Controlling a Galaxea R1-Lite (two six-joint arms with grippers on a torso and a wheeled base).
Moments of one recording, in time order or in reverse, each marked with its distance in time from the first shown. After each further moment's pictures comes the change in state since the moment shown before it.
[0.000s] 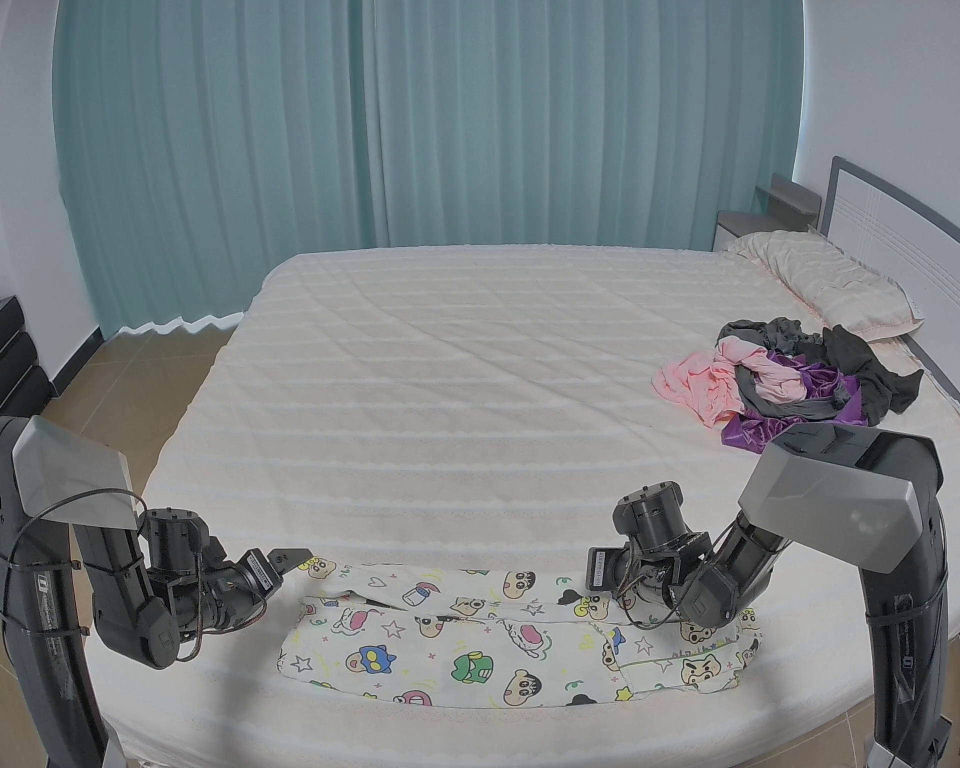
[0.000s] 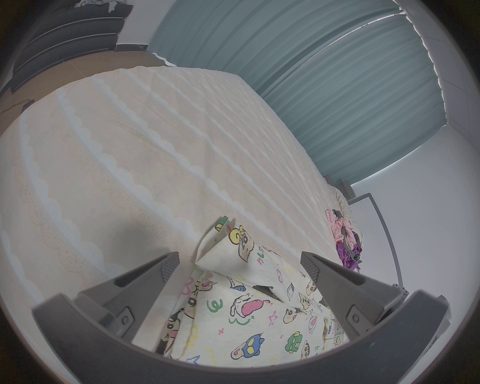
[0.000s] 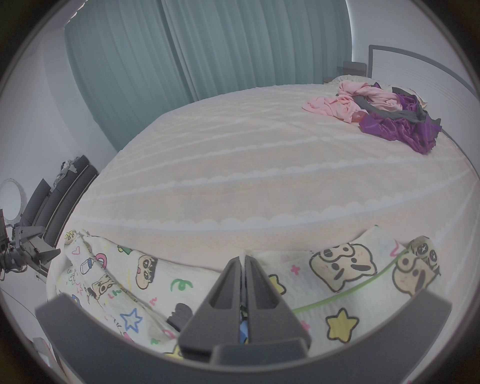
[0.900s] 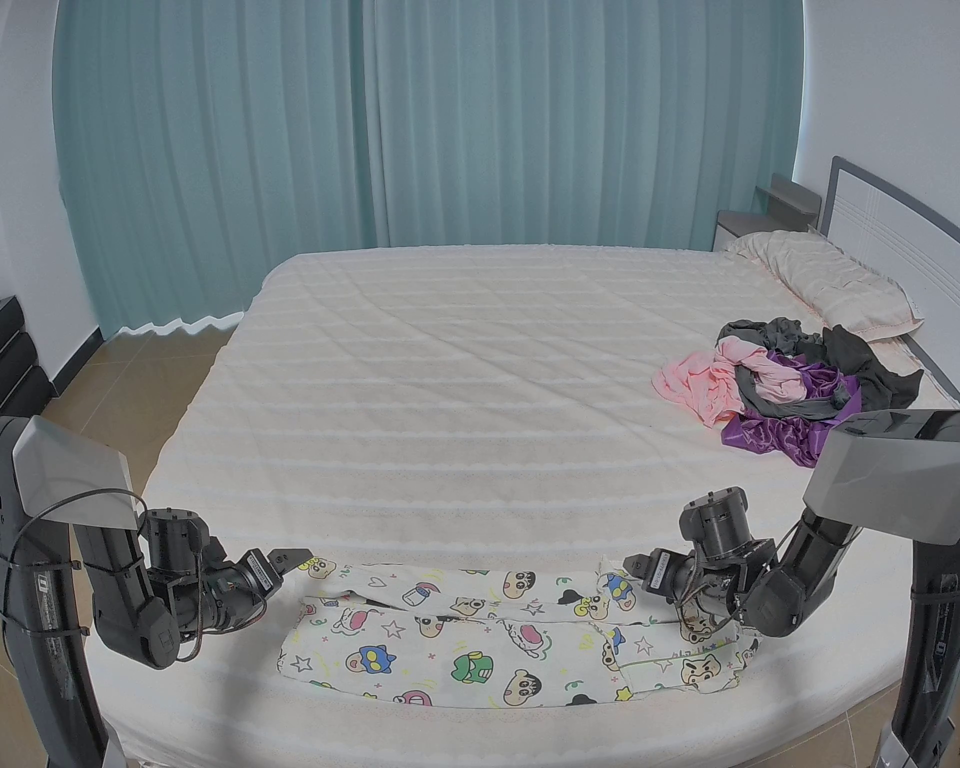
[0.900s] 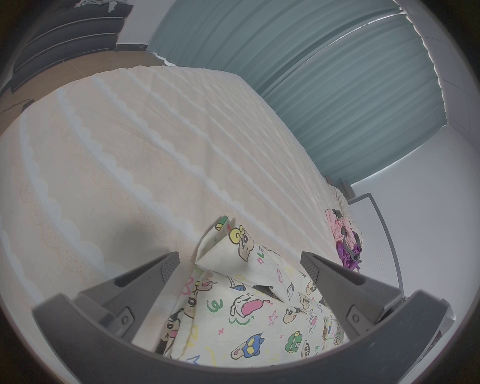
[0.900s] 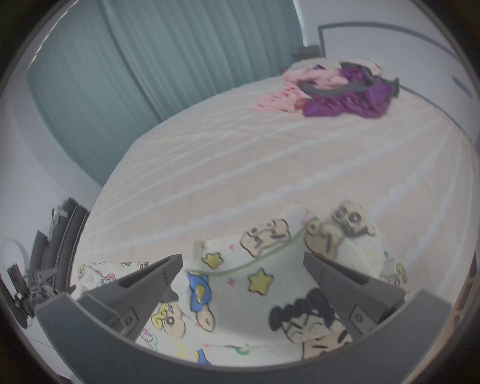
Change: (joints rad) left arm 0.000 0.001 0.000 0.000 -0.001 0.000; right arm -0.081 -0.154 0.279 -0.088 0.006 0.225
